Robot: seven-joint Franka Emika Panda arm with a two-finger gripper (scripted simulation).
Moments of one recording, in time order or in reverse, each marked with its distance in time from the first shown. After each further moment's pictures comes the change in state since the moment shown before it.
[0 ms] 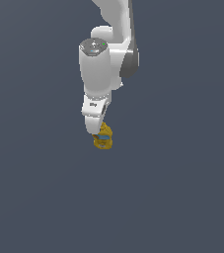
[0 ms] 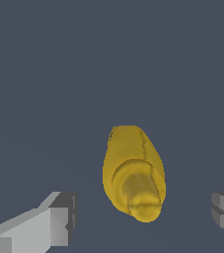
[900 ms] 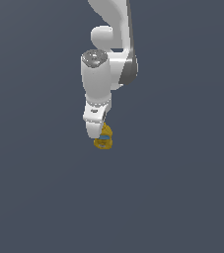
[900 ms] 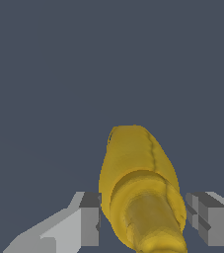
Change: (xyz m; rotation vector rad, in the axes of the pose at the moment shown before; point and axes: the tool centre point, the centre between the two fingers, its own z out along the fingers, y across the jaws) arm 0.000 0.001 0.026 0.000 0.000 -0.002
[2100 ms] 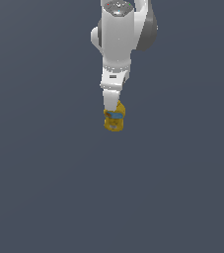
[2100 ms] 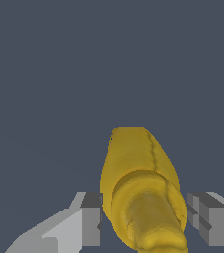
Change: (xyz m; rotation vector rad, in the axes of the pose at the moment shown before) arm 0.048 -0.064 -0.089 0.007 -0.003 -0.001
